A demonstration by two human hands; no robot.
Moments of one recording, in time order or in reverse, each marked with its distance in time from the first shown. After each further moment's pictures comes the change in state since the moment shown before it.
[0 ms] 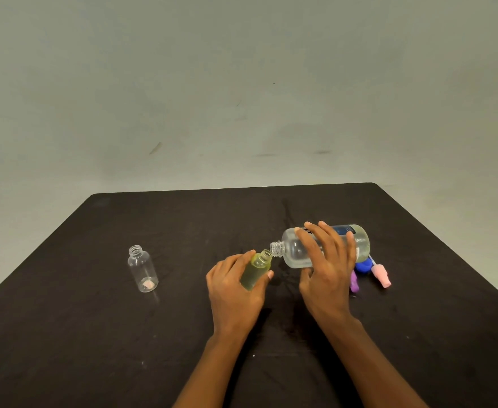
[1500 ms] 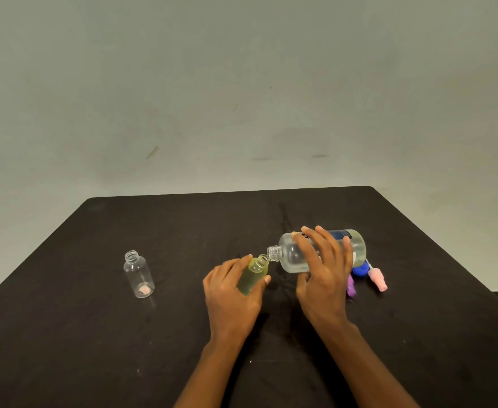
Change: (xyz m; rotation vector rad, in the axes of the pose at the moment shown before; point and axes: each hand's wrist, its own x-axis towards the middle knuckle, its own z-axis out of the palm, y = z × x) left_hand 0.001 -0.002 0.002 0.012 -0.001 0.011; right_hand 0.000 0.000 0.000 0.013 0.006 0.024
